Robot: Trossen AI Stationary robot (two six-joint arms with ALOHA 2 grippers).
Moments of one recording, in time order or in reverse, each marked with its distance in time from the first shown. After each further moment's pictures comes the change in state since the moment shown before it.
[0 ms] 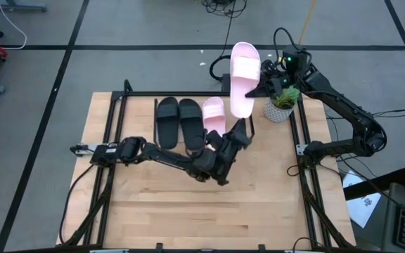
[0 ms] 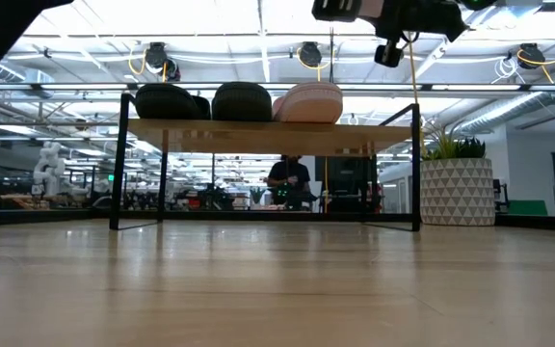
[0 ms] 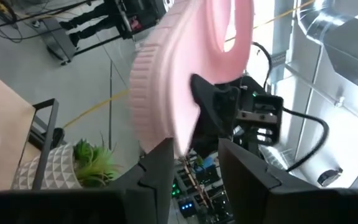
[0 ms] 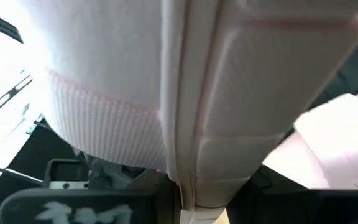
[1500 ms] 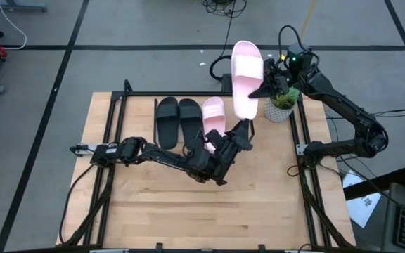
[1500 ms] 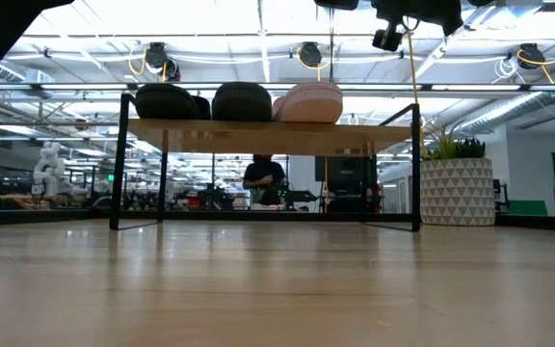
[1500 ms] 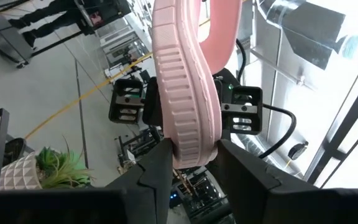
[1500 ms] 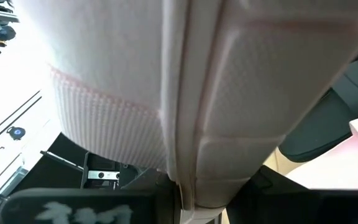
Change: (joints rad) left arm 0.001 0.000 -0.003 0.158 0.151 0.201; right arm 0.034 -0.021 0.000 0.124 -0.097 0.144
